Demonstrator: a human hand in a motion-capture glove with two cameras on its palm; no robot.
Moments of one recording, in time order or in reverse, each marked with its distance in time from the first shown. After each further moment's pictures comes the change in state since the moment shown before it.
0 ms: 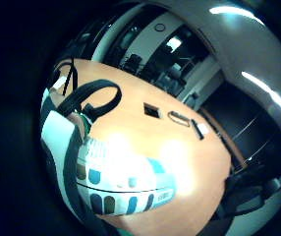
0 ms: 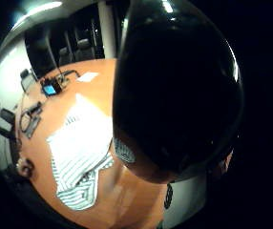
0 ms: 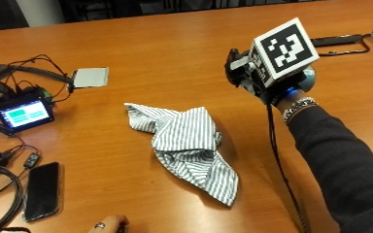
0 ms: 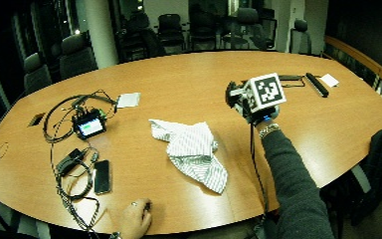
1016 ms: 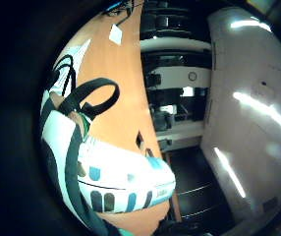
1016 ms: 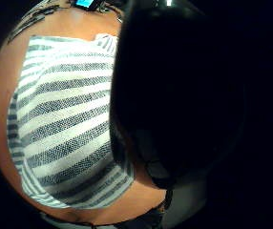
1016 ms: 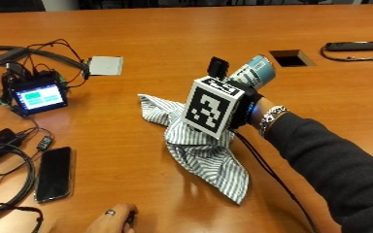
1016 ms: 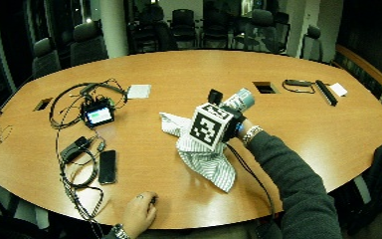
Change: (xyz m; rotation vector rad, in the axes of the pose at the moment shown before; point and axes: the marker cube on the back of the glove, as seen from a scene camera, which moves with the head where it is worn) arm -0.120 0.015 -0.017 0.052 0.387 -0.695
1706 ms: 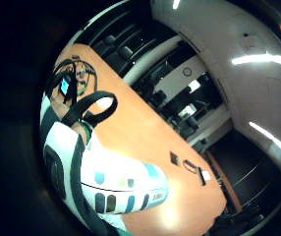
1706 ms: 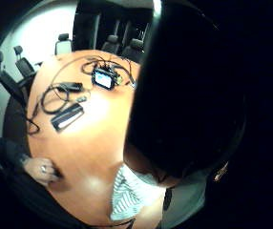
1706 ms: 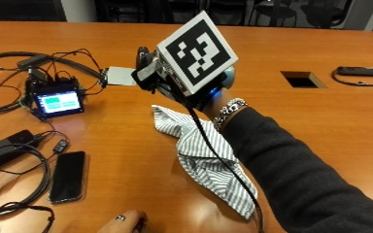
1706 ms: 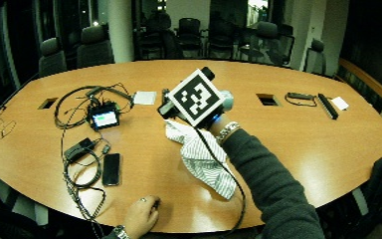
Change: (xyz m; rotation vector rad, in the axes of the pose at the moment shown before) arm 0.043 -0.073 -0.096 0.259 -0.474 0.519
